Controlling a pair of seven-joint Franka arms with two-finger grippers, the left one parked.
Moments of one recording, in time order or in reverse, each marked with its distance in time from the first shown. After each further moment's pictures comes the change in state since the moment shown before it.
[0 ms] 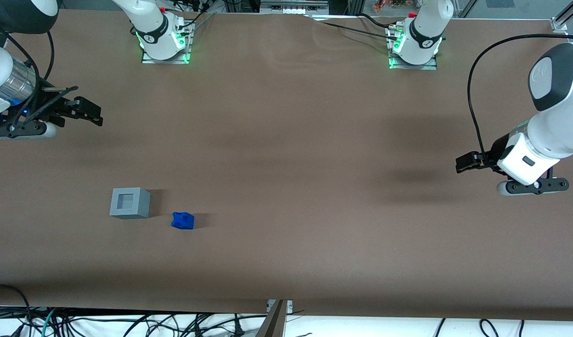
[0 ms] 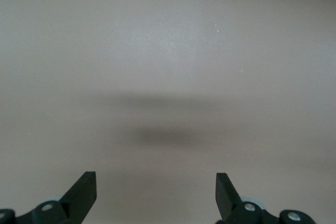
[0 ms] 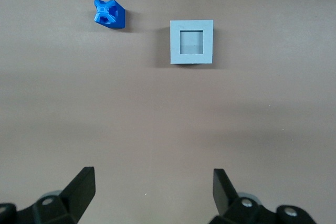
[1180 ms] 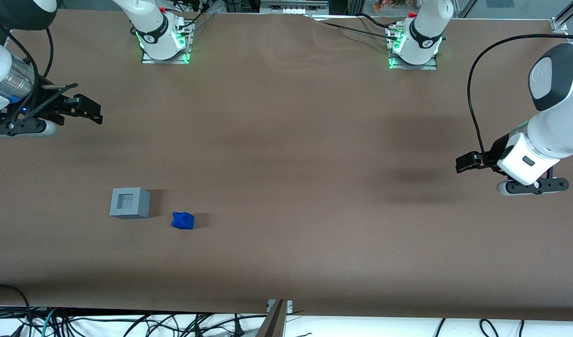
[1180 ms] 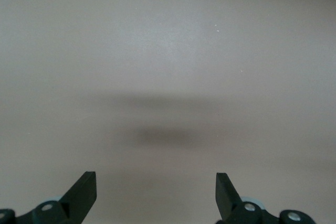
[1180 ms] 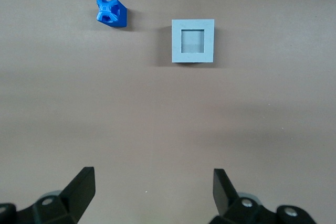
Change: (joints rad) arm -0.003 -0.002 0.009 0.013 -0.001 -0.019 0.001
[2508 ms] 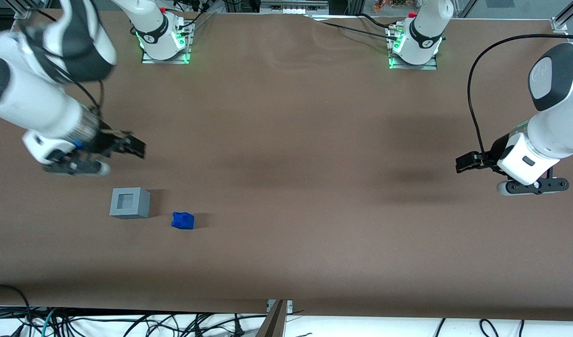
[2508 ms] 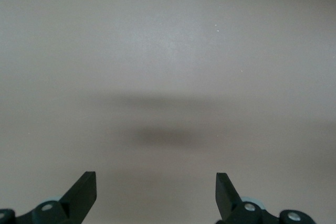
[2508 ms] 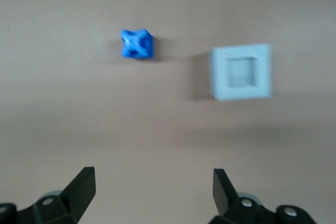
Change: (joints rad) arm 0.137 0.250 0.016 -0.011 0.000 0.325 0.227
